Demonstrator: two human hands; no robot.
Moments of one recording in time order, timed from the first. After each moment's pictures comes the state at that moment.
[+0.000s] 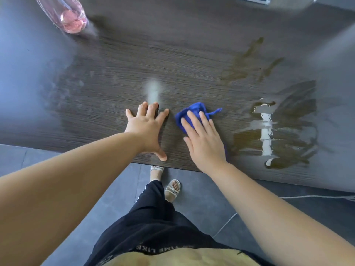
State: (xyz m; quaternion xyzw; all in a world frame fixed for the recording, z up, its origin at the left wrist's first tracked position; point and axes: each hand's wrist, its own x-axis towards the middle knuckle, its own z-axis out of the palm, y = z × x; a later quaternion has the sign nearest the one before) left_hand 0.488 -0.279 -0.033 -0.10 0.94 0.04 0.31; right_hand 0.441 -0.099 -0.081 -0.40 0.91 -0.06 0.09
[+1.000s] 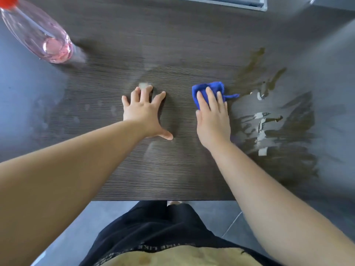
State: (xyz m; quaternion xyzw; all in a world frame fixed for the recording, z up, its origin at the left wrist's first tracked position) left_hand 0.400 -0.348 -0.042 -0.14 0.95 0.11 0.25; right_hand 0.349 -0.168 -0.077 -0.21 0.97 -0.08 0.09
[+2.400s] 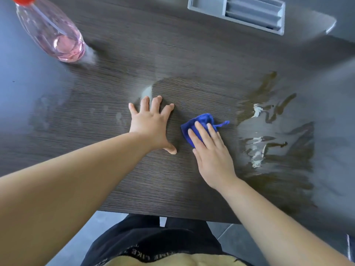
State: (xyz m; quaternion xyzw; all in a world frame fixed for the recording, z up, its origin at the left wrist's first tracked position) left_hand 0.394 -0.346 -0.042 -0.12 0.96 0.08 0.25; right_hand 0.376 -0.147 -0.072 -0.40 0.90 -0.03 0.14
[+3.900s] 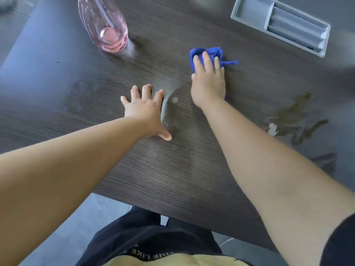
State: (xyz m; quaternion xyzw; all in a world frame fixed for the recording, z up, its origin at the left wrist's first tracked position) left_hand 0.414 -0.404 -0.036 -0.28 0.91 0.13 0.27; right_hand 0.261 -0.325 -0.081 -0.34 0.93 -0.03 0.09
